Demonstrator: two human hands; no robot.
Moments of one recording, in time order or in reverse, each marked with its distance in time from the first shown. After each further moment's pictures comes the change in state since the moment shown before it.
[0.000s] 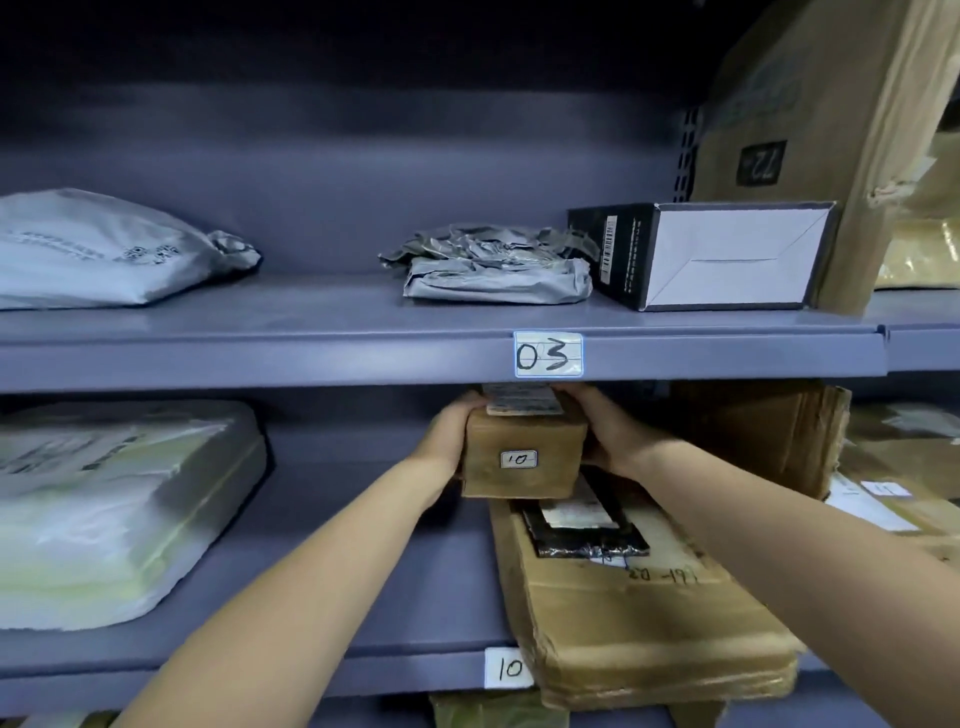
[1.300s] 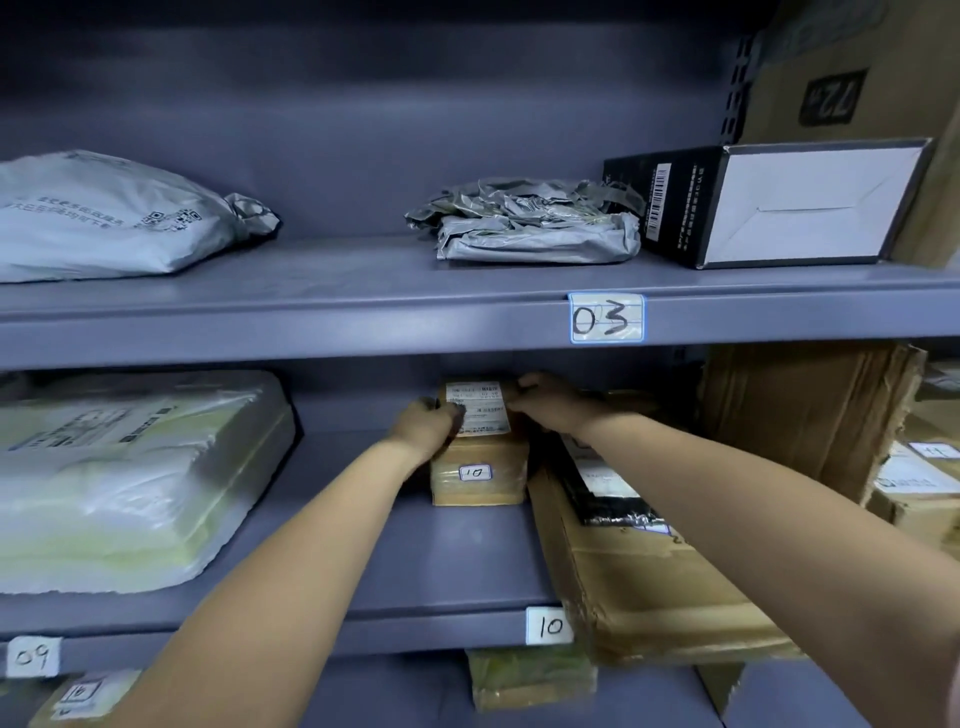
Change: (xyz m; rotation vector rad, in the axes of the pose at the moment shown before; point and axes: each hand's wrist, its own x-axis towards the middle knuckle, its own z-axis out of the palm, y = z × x) left_hand 0.031 -0.039 -0.068 0.465 0.168 -0.113; right_hand 0.031 0.013 0.073 -0.813 0.039 -0.187
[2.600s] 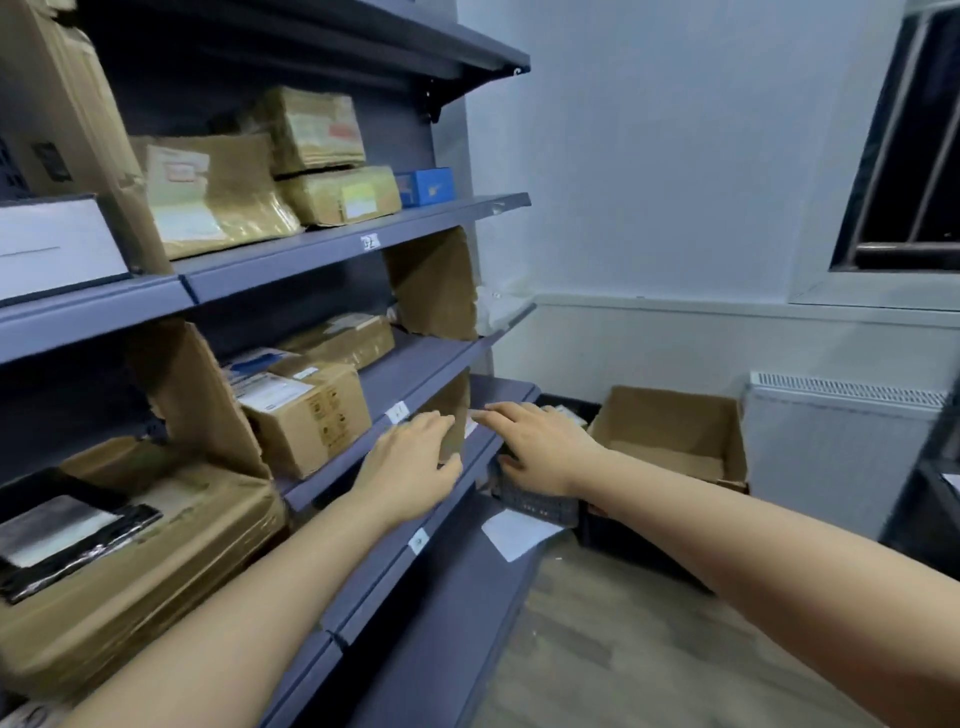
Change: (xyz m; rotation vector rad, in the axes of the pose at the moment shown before) left_hand -0.353 0.118 0.276 0.679 -0.659 1.312; right_hand -0.492 0.194 -0.171 -0.845 0.365 0.418
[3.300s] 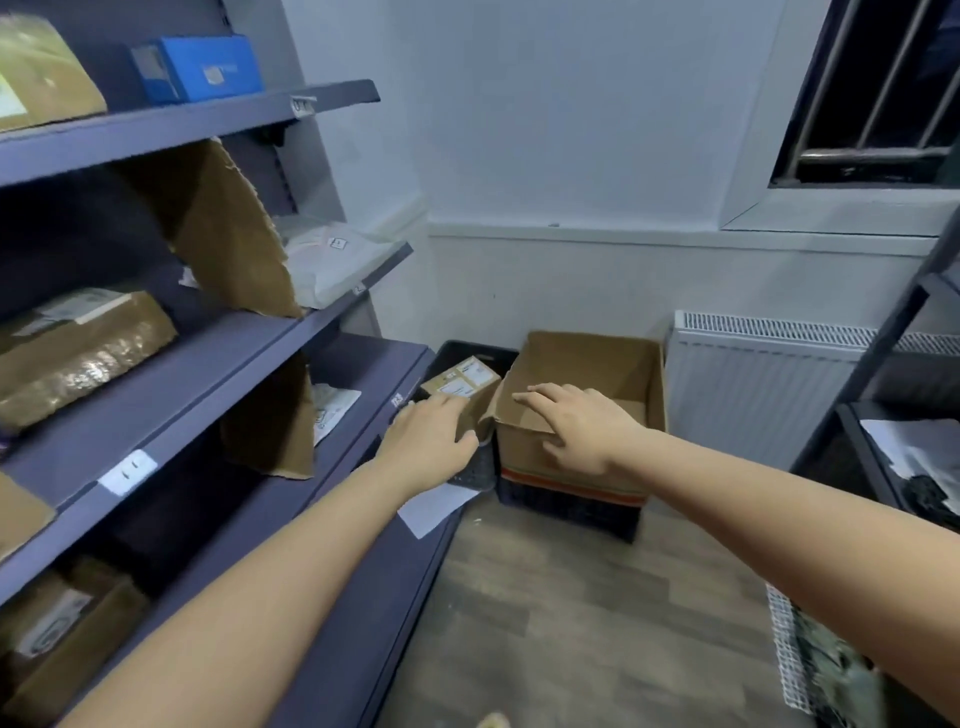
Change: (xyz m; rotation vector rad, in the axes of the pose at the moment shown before) left_hand 0.272 0.155 0.170 -0.090 -0.229 0.086; right_hand -0.013 0.331 0.093 0.035 -0.224 0.245
